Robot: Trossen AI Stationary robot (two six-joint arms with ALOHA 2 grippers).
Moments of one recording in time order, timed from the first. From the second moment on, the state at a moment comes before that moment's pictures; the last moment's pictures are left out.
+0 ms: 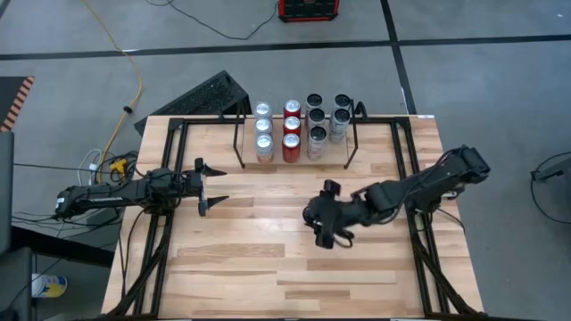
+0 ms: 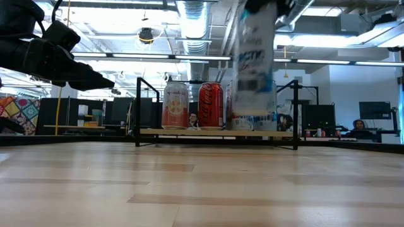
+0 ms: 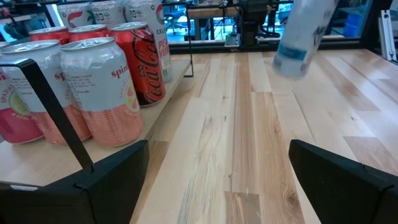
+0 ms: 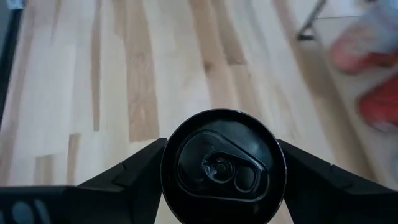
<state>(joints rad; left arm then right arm) 0.14 0.14 0.01 0.03 -0.07 0.07 0.38 1.56 1.38 -0.72 0.43 0.41</state>
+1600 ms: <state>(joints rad) 0.14 0.14 0.01 0.03 -0.07 0.07 0.23 1.51 1.14 -0.47 0.02 0.05</state>
